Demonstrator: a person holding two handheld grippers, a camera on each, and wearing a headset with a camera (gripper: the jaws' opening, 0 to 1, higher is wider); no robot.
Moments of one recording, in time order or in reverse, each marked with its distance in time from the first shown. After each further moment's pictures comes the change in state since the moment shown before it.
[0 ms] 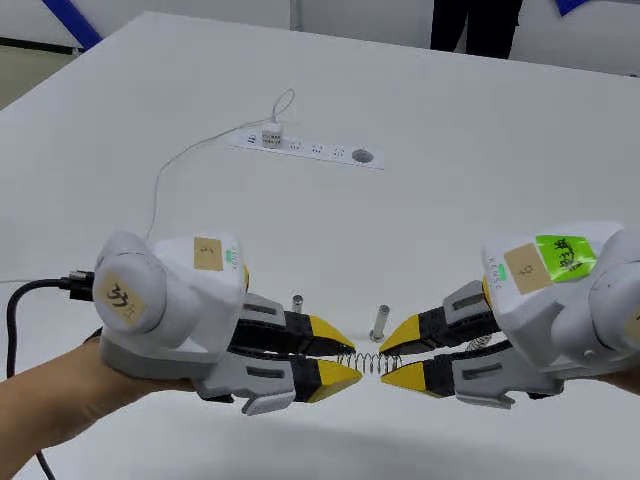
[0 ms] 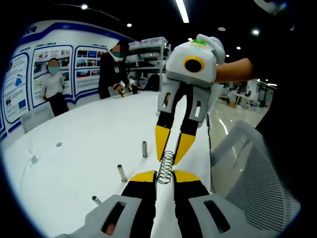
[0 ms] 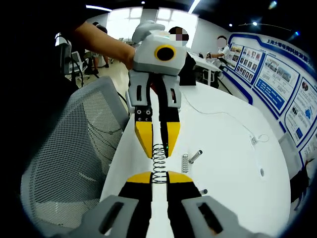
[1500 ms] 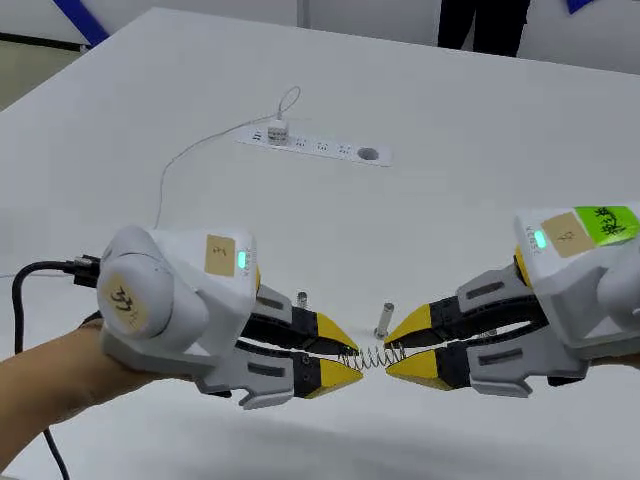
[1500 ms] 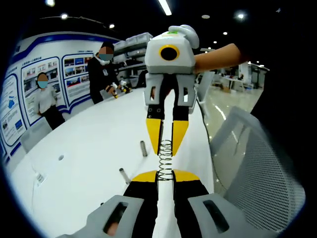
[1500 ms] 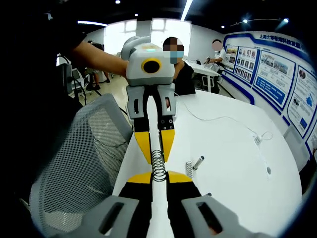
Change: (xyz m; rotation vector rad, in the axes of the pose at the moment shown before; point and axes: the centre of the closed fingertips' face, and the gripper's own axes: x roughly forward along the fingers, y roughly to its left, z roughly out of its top) left arm -0.001 -0.003 0.003 0.139 0.056 -0.022; right arm -0.012 -0.001 0.014 0.085 -0.104 0.042
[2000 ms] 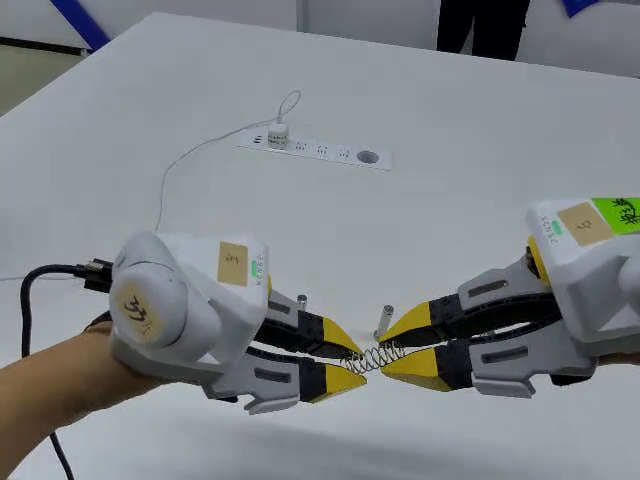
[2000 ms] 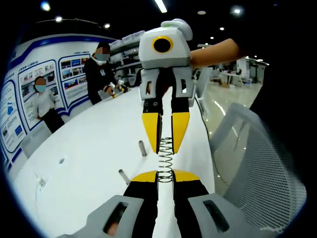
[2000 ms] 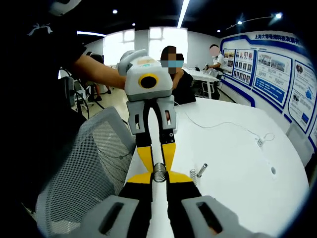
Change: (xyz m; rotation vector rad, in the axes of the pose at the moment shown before) left arm 0.003 -0.004 0.000 0.043 0.028 -0.006; right arm -0.003 0.005 0.017 0.059 -0.096 0.026
